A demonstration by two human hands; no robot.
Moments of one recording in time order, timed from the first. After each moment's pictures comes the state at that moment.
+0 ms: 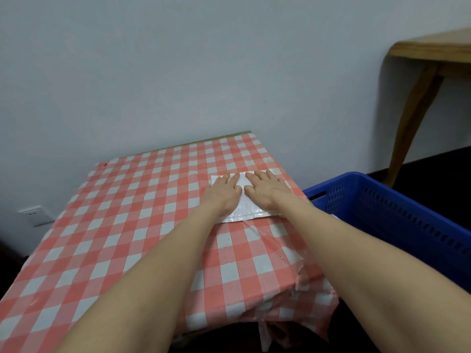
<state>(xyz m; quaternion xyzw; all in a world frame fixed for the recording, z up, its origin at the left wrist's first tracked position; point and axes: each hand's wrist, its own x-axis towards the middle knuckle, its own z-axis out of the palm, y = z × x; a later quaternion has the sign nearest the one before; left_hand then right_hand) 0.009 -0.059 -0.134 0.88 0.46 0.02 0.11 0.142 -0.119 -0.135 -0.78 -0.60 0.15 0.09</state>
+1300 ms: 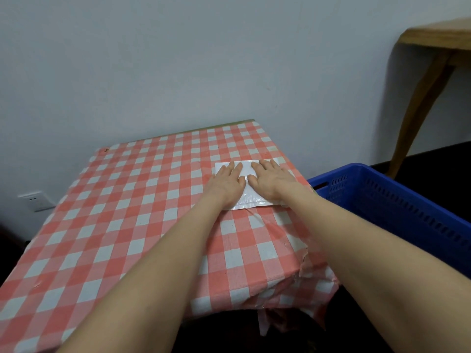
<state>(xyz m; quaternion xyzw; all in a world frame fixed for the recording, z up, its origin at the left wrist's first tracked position) 0.004 -0.064 -0.141 0.89 0.45 0.01 0.09 0.140 -0.118 -0.142 -0.78 -0.60 0.13 0.07</state>
